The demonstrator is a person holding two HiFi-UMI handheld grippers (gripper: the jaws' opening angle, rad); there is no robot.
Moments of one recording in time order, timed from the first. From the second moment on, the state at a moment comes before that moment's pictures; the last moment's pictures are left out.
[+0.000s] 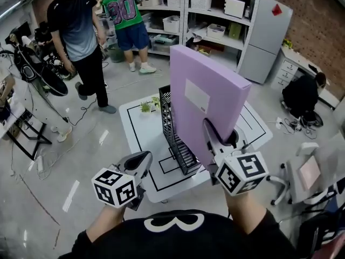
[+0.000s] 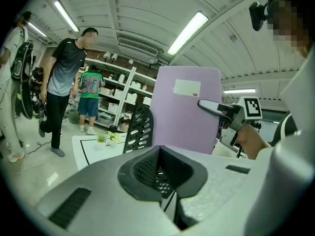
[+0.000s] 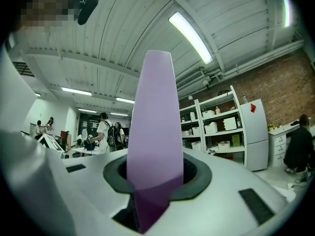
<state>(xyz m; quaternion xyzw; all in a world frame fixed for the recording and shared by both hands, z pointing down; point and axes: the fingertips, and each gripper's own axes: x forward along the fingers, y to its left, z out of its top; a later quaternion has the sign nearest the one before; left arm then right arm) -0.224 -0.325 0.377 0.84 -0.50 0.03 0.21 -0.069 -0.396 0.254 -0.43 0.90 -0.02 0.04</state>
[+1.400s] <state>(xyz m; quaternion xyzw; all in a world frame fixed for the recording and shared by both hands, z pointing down) -0.263 -0.360 0.447 0.86 -0.43 0.09 0.25 -0.109 -0.415 0.359 -0.48 0.87 0.01 0.09</state>
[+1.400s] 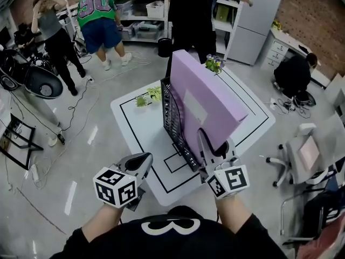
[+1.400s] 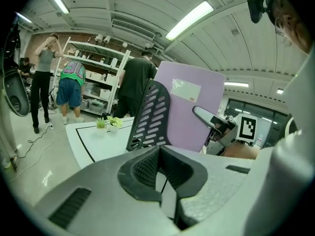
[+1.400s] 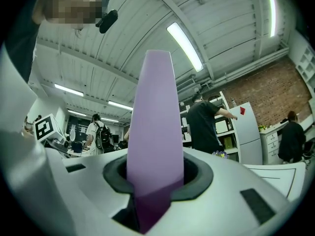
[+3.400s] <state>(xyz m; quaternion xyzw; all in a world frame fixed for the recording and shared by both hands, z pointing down) -0.149 -0.193 0.385 0.88 -0.42 0.03 0.22 -0.056 -0.206 0.384 -0.28 0.95 -0.17 -0.03</state>
